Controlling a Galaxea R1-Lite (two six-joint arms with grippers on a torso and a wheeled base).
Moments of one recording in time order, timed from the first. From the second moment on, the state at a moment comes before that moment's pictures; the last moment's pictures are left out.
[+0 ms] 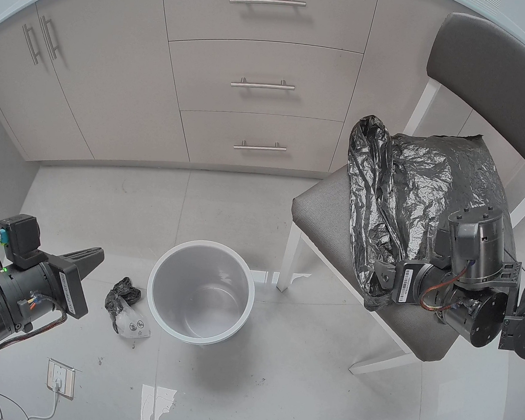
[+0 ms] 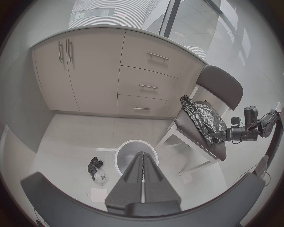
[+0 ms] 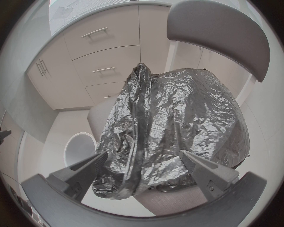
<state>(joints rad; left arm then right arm) -0.51 1.15 -0.48 -0.40 0.17 -0.19 0.66 1.59 -0.78 -0.33 -0.61 0.31</state>
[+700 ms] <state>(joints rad) -0.51 1.15 -0.48 -0.40 0.17 -0.20 0.63 1.59 -0.77 -0.33 -0.60 0.31</state>
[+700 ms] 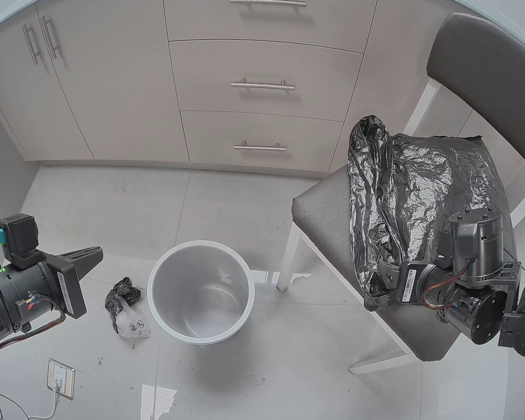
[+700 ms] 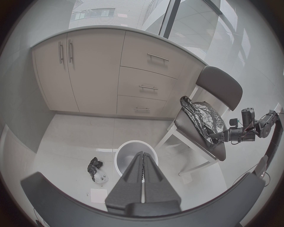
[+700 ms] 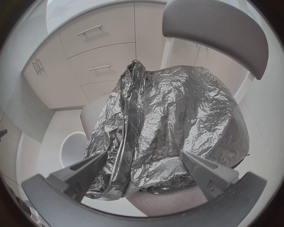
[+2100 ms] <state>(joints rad) -0.51 1.14 -0.48 -0.40 0.17 -0.20 0.70 1.56 -0.73 -0.40 -0.38 0.24</state>
